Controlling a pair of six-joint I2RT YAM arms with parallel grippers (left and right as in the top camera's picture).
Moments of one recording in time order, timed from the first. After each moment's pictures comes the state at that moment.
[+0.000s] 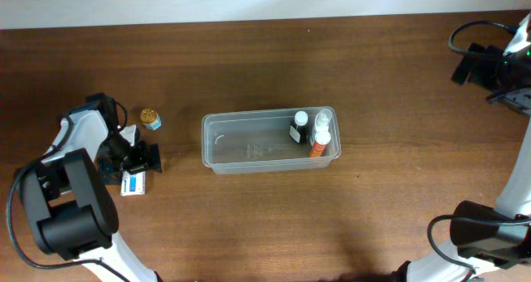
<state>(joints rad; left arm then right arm) 0.27 2.00 1.30 -1.03 0.05 0.04 -0.33 1.83 2.29 -1.69 0.01 0.23</state>
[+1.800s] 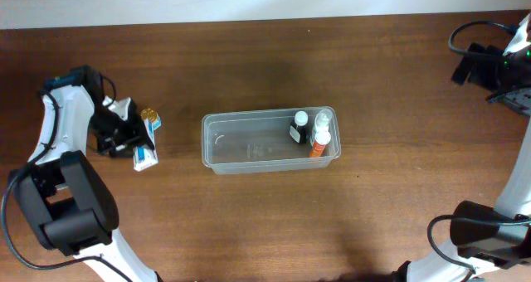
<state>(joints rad) 0.26 2.02 1.64 -1.34 0.25 0.04 -0.33 1.83 2.29 -1.69 0.01 0.23</state>
